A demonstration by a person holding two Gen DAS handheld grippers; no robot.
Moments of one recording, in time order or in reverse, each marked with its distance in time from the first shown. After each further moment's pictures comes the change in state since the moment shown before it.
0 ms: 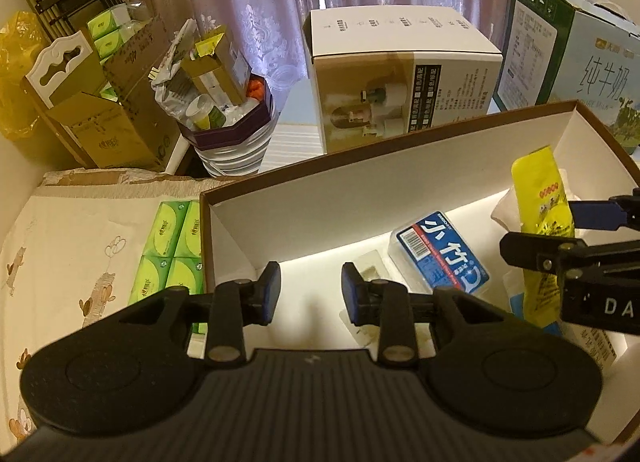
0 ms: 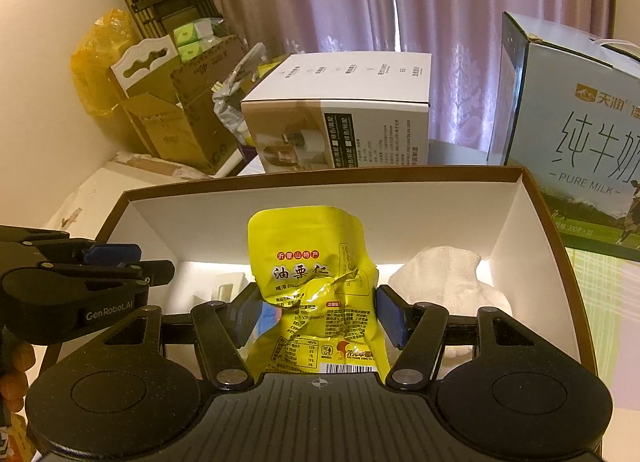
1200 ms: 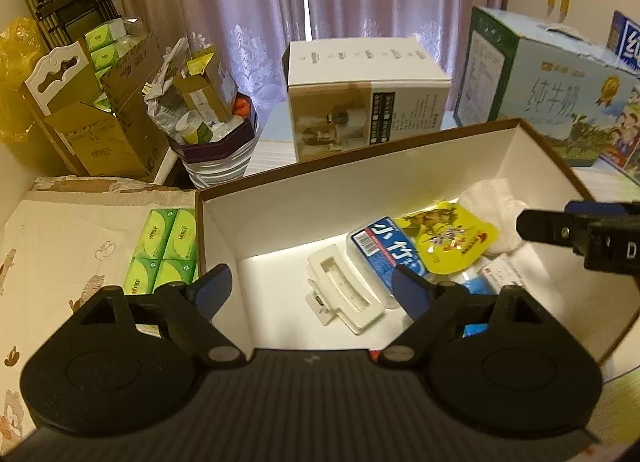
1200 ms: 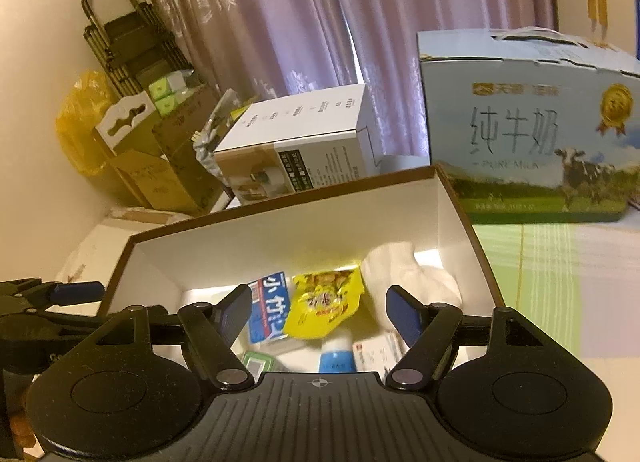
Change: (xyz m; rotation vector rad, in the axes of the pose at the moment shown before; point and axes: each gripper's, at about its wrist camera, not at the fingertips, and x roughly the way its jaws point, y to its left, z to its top) left arm -0.062 -0.012 -0.014 -0.021 -0.066 -0.057; right arm -0.069 -0.030 -0.017 0.157 -0.104 -0.001
